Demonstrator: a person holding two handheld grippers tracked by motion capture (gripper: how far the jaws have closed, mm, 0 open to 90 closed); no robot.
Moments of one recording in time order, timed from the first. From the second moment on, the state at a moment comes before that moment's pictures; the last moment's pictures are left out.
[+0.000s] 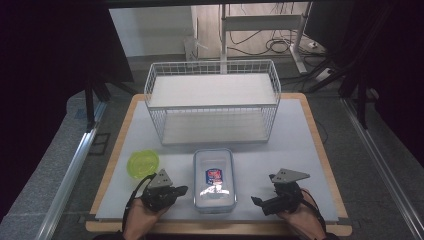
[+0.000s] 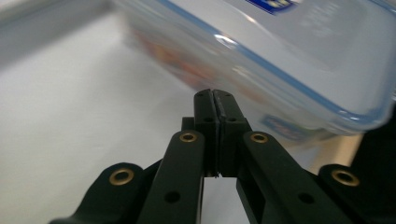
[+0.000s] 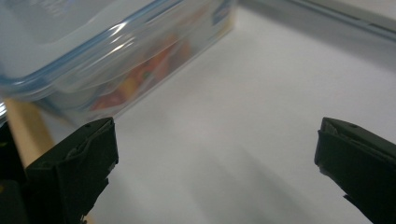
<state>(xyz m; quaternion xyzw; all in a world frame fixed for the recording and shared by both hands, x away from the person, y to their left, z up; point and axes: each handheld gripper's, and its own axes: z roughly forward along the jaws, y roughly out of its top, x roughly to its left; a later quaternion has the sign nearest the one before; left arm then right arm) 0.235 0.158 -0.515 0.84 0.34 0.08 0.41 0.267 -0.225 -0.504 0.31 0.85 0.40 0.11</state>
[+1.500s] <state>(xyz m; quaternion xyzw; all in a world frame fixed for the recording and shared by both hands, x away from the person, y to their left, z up) 0.338 0.130 -0.501 0.81 0.40 0.13 0.41 0.243 -0.229 -0.496 0.34 0.87 0.36 0.05</state>
